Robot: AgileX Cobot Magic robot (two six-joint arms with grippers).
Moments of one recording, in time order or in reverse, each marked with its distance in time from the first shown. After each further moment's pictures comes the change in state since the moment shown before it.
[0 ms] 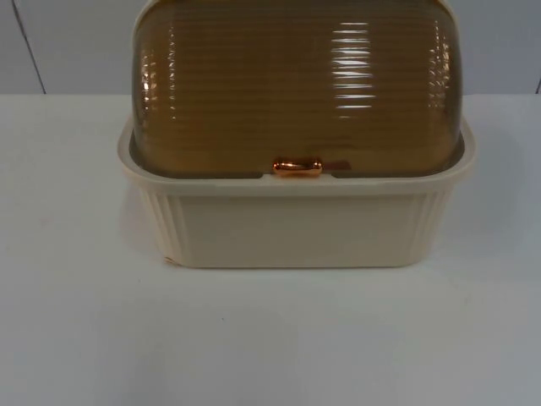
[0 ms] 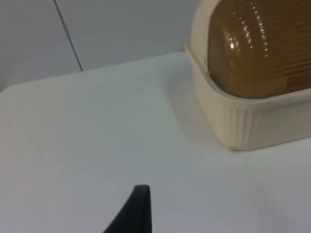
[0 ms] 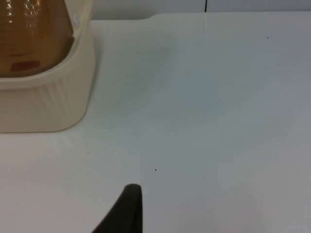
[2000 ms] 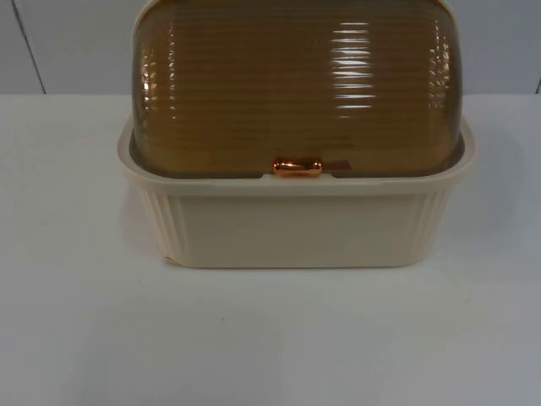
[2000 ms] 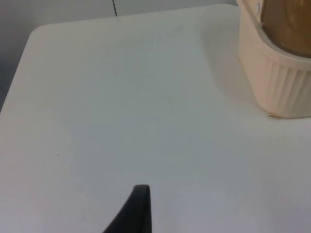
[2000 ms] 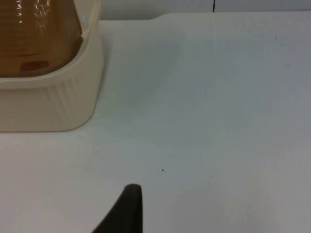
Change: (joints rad) right arm 0.014 0.000 0.000 0.010 -0.002 0.003; left arm 0.032 0.000 0.092 0.101 0.002 -0.100
